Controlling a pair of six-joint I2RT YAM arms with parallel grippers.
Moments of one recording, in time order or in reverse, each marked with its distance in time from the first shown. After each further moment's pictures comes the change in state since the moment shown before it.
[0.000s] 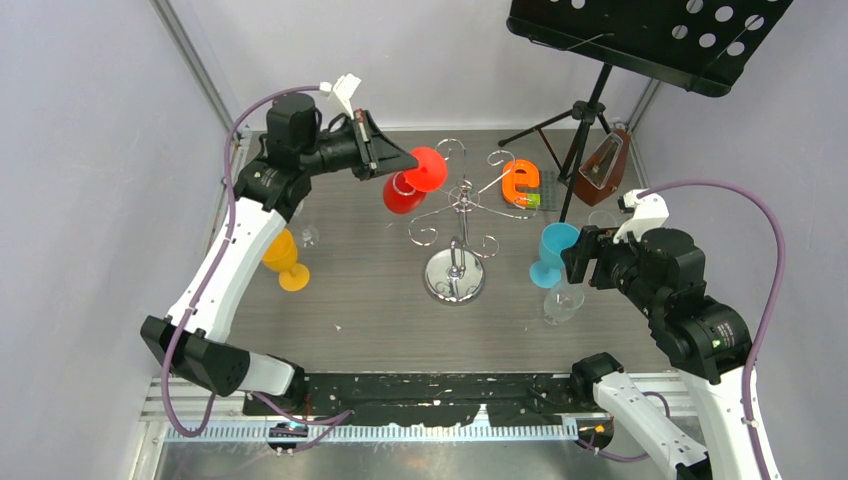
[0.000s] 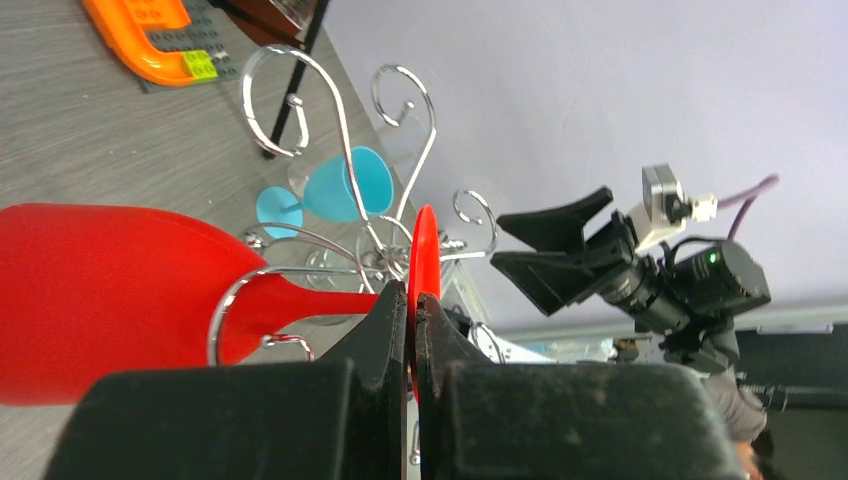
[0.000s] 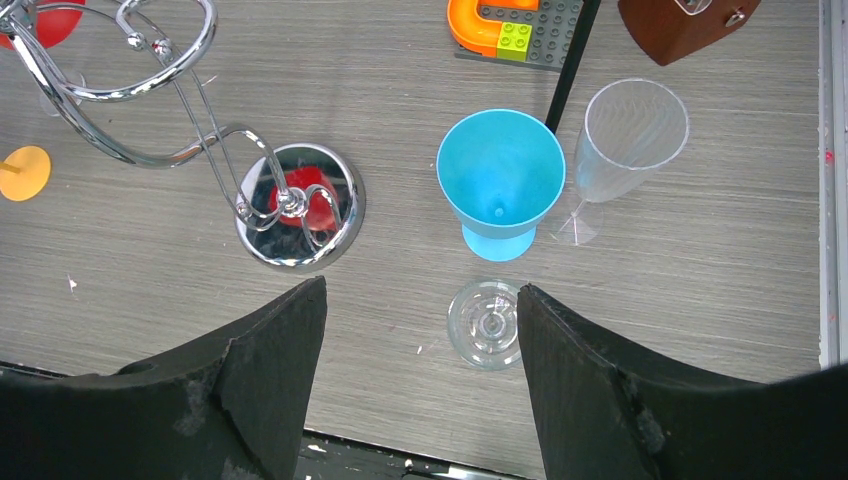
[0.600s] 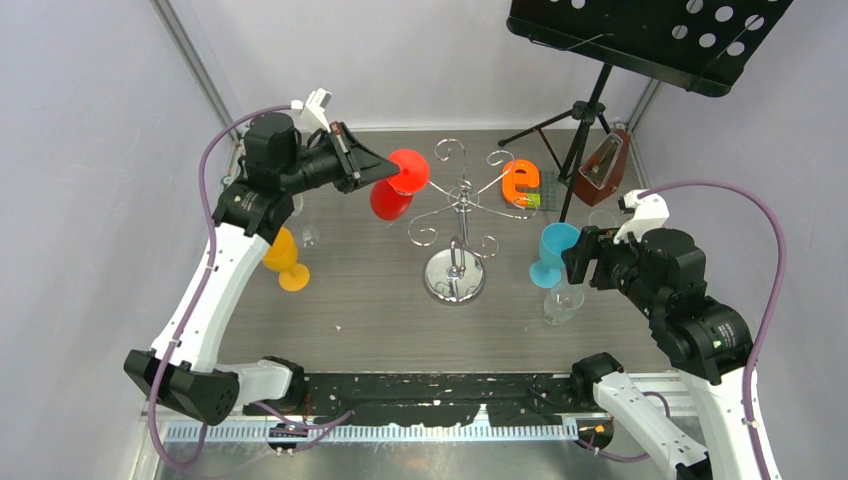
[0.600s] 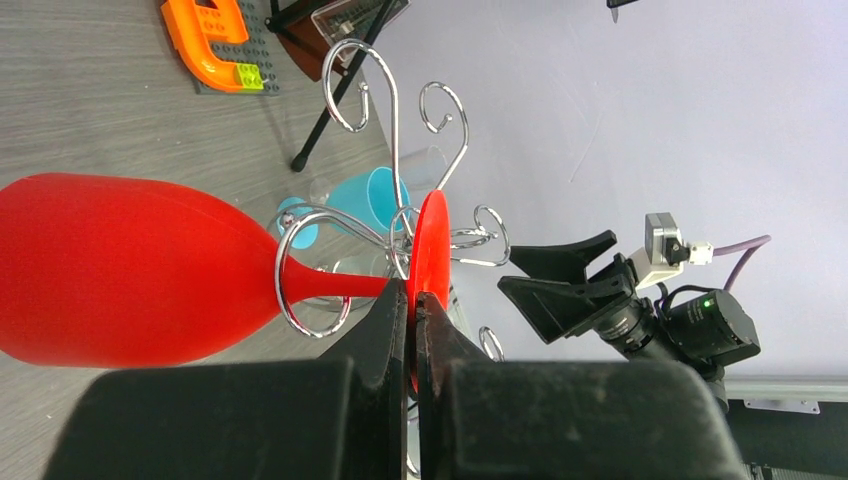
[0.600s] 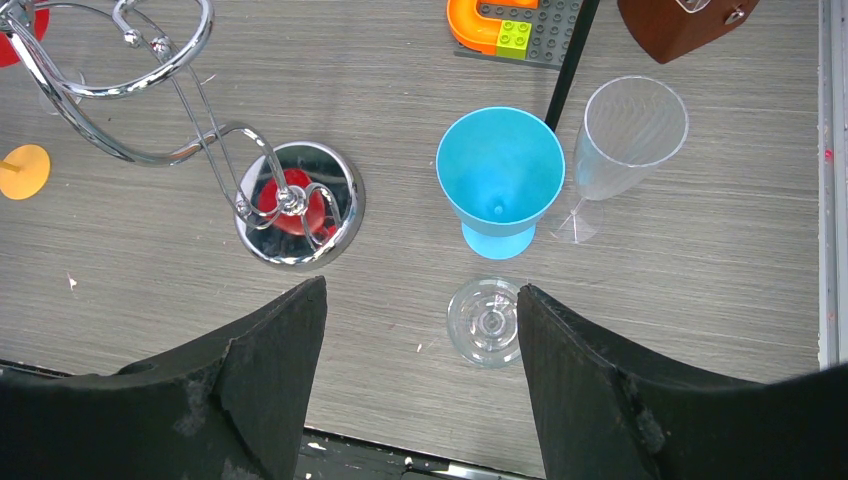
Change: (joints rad) left arm 0.042 -0.151 -0.135 -0.002 -0.095 -0.075; right arm -0.002 0.000 0.004 -0.007 0.000 0.000
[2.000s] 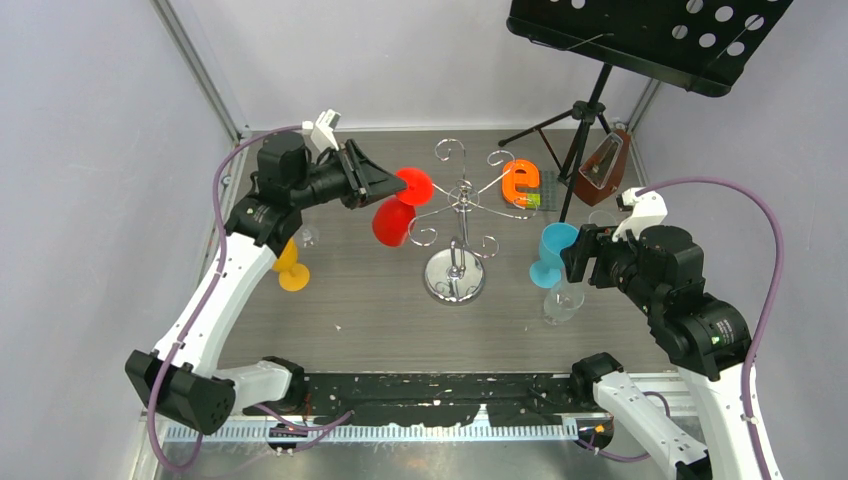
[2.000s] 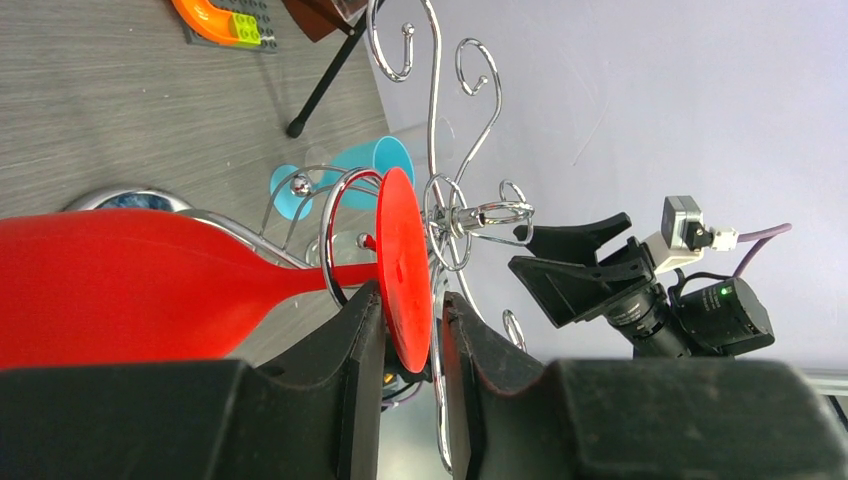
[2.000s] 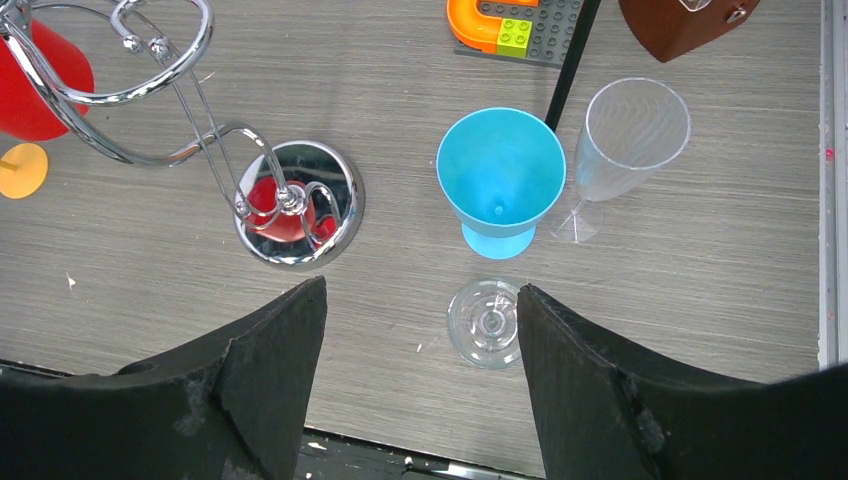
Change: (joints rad) left arm -0.026 -0.035 -0.157 0.090 0.010 -0.055; right arm 0.000 0.014 0.006 0.000 -0.001 0.000
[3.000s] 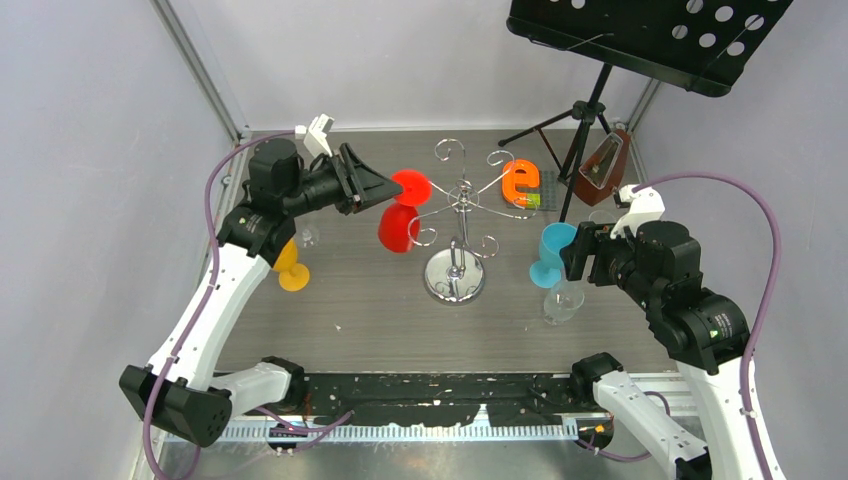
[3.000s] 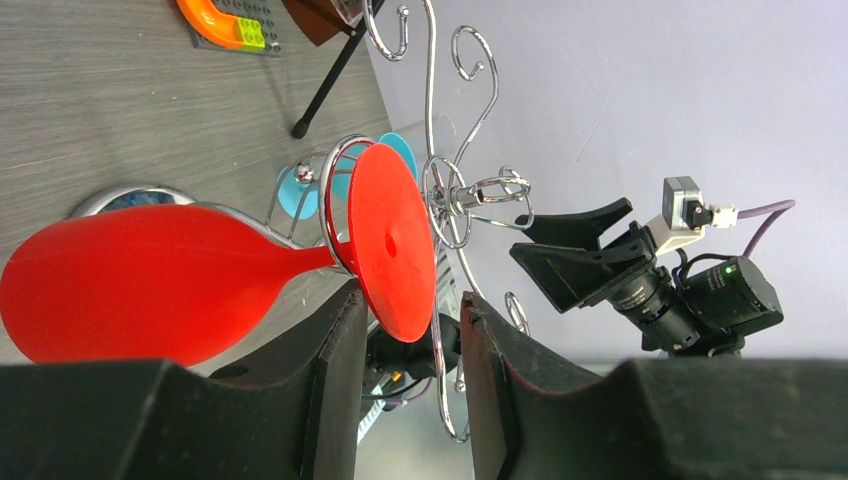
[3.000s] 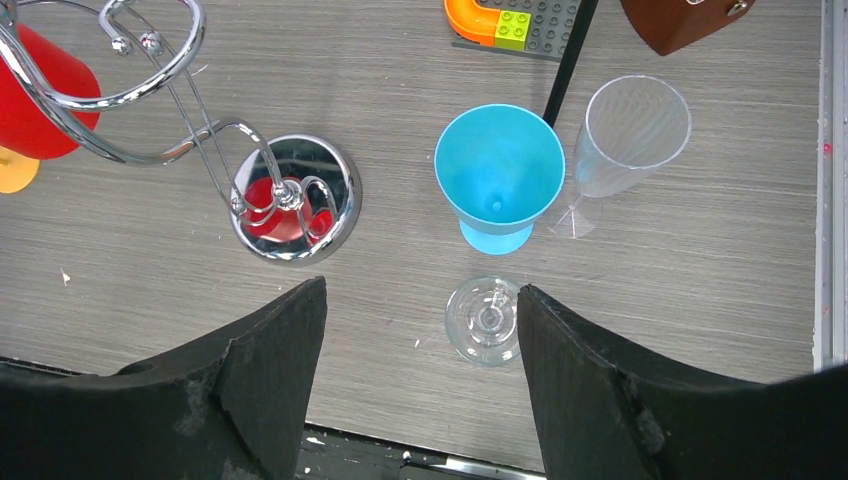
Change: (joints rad) left arm 0.019 -0.061 -0.037 -0.008 0.001 0.020; right arm 0.000 0.027 0.017 -0.015 0.002 -0.003
